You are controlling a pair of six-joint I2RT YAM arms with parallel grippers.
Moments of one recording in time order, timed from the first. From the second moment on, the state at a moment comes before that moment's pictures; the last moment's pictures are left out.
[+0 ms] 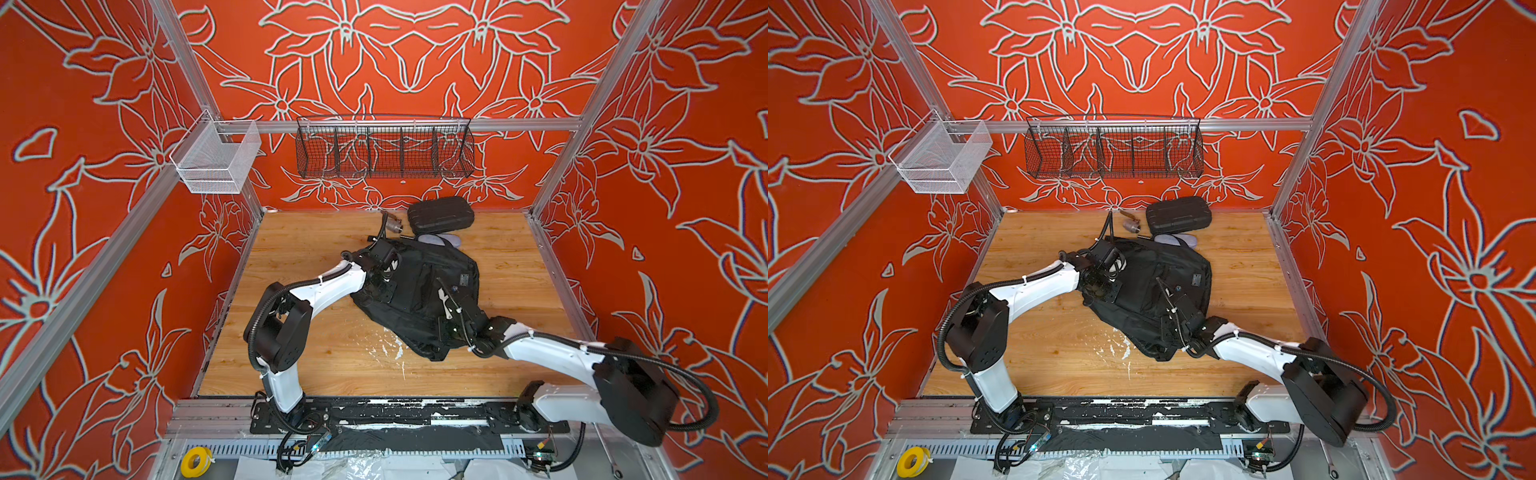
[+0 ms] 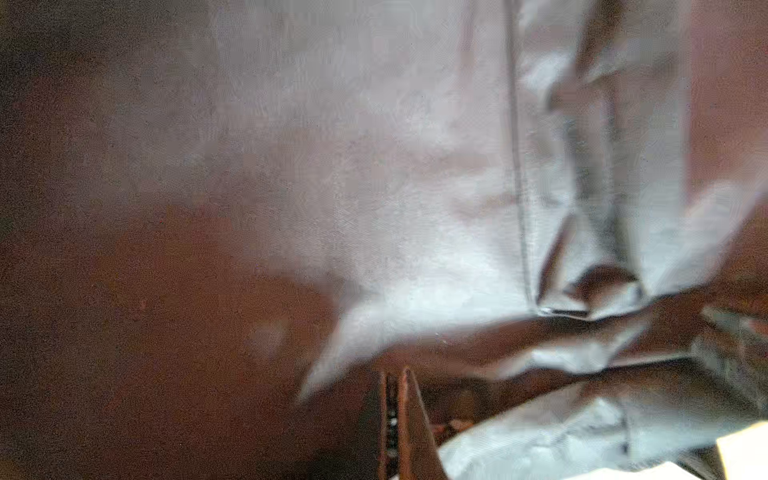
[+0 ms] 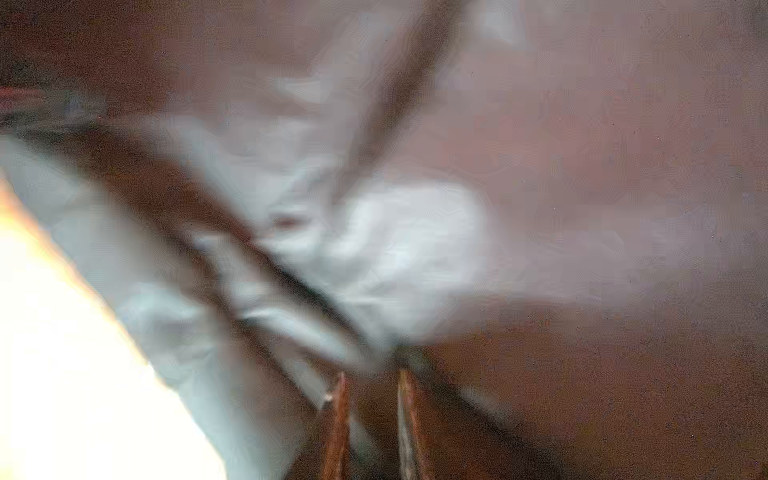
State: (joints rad) left arm -0.55 1.77 1.31 -0.73 0.09 -0.21; right arm 0.76 1.24 0.54 -0.11 0.03 0.49
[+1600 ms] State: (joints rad) left arm -0.58 1.50 1.15 -0.64 0.22 -0.41; right arm 0.71 1.60 0.65 0.37 -0.44 -0.14
